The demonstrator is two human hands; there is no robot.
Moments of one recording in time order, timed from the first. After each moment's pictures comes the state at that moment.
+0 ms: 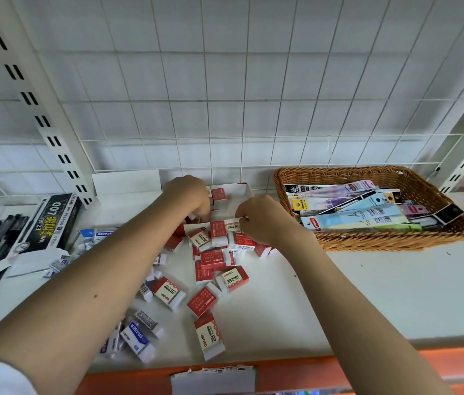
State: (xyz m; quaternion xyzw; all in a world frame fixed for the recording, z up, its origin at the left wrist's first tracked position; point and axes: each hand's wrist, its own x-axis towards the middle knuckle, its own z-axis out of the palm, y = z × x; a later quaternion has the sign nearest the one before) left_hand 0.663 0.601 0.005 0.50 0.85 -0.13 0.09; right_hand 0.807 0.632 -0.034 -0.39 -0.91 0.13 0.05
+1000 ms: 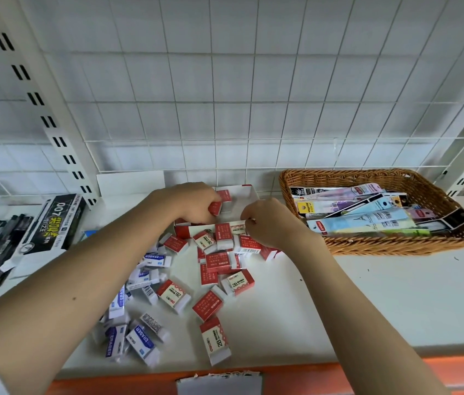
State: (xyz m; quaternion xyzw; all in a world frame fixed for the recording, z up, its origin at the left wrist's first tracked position) left_hand 0.639 0.594 -0.002 0.71 0.69 -0.09 0.12; right_hand 0.809 0.632 -0.034 -0.39 -0.91 0.11 0.04
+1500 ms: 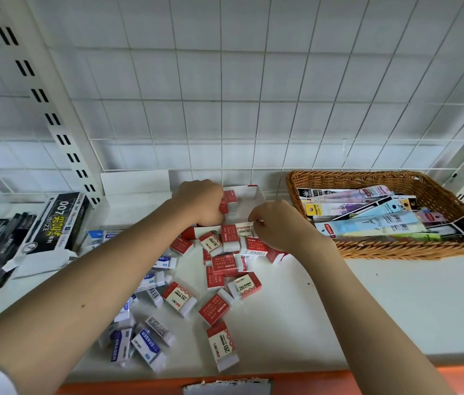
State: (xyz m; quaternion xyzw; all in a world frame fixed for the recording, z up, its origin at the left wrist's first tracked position) left_hand 0.642 0.601 -0.016 0.67 0.74 -0.05 0.02; right_hand 0.811 0.636 -0.036 -0.39 -0.91 0.11 0.05
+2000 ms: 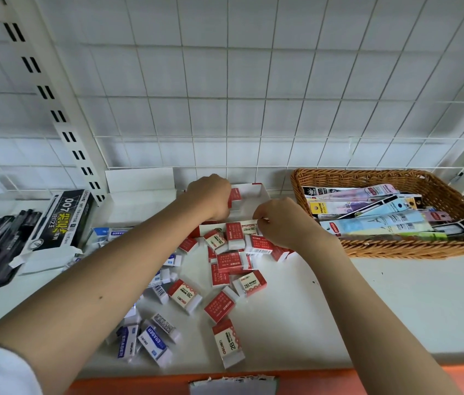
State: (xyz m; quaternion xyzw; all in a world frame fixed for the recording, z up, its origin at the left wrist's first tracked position) left_hand 0.656 0.600 -0.010 0.63 0.78 -0.03 0.05; right_hand 0.809 0.635 -0.035 -0.39 -0.91 0.11 0.05
